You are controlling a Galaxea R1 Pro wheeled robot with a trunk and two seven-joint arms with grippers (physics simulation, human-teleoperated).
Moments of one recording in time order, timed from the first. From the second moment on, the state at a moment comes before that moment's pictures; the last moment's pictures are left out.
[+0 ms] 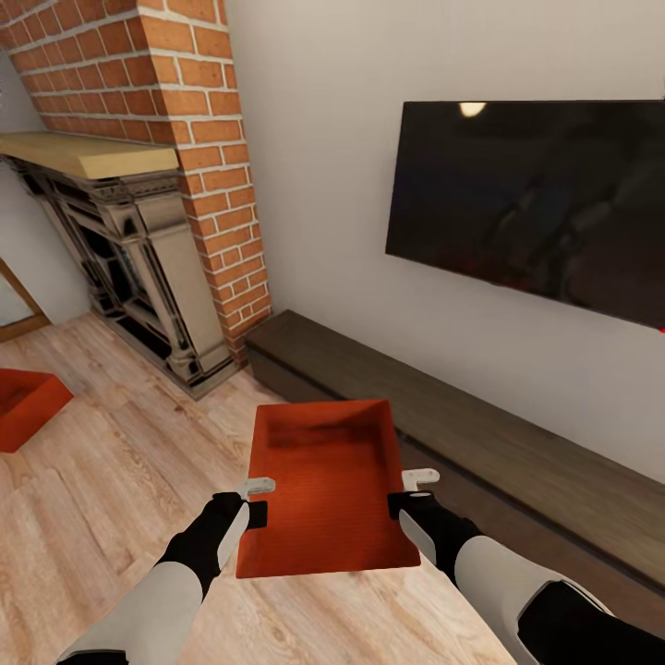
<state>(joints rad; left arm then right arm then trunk) -0.70 -0.11 0.04 -0.54 0.06 0.56 0.19 -0.83 0.08 0.60 -0.26 -0.53 0.24 -0.31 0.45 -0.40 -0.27</state>
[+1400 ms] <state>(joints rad) -0.70 -0.12 0.05 -0.54 0.06 0.56 0.19 -0.83 0.08 0.60 -0.25 -0.53 0.24 -0.31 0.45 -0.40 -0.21</state>
